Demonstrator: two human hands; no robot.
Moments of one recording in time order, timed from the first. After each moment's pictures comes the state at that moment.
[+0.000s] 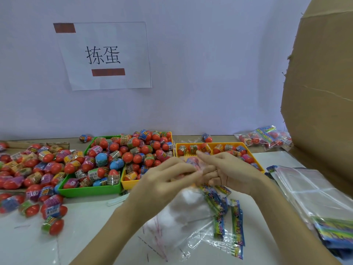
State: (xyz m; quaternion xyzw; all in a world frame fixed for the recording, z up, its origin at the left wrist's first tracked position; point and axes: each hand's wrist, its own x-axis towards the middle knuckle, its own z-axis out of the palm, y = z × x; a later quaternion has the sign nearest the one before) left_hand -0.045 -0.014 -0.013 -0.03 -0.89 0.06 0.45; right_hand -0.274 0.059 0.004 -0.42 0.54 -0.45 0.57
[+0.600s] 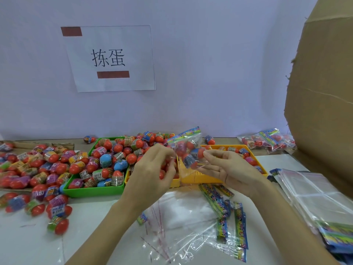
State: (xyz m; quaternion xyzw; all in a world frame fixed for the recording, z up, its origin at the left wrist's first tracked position) left_hand -0.042 -0.038 -0.017 0.16 -0.86 -0.04 0.48; right_hand -0.272 0.053 -0.002 -0.33 0.48 -0.60 0.55
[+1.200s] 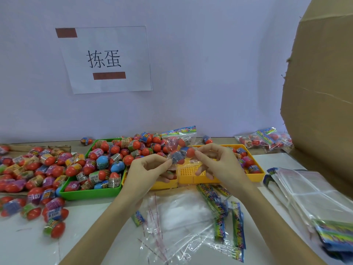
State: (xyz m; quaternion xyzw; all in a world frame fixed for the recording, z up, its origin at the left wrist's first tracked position) left_hand -0.044 -0.038 -0.012 0.33 -0.63 -0.58 0.39; right_hand -0.253 0.050 -0.006 -0.46 0.58 -0.60 0.30
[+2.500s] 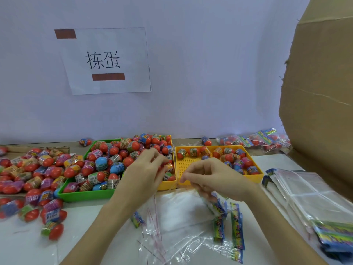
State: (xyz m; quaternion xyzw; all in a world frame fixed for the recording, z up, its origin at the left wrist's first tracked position) left_hand -0.035 -0.052 -0.018 0.24 -0.91 0.02 0.33; right_hand -0.258 0.058 -0.001 -0.61 0.52 -0.39 0.46
